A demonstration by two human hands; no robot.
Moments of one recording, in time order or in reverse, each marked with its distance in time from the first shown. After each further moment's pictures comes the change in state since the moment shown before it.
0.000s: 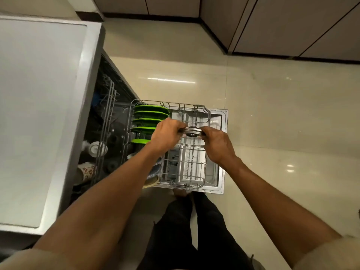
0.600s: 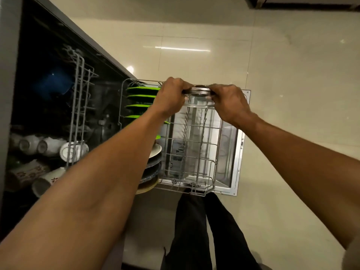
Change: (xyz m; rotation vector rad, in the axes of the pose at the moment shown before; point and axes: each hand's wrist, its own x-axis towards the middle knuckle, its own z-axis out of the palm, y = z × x) left_hand 0.172 -0.076 0.080 -0.035 0.024 -0.076; right_hand 0.178 0.105 0.063 -0.034 -0.057 -0.085
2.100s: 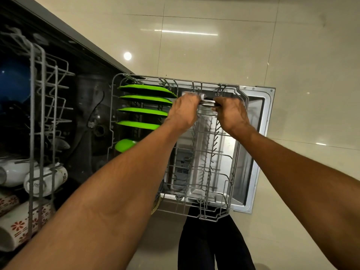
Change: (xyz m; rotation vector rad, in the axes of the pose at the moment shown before) left_hand 0.067 -0.077 0.120 0.161 -0.159 -0.157; right_hand 0.079 0.056 0.148 0.058 -0.113 0.291
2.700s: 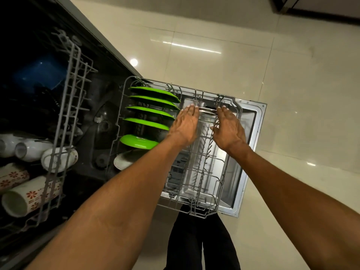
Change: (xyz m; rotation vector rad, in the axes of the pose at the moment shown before) left_hand -0.063 0.010 0.001 0.064 -0.148 -0.021; right_hand -0.066 -0.023 -0.031 -0.229 -0.112 -0.027
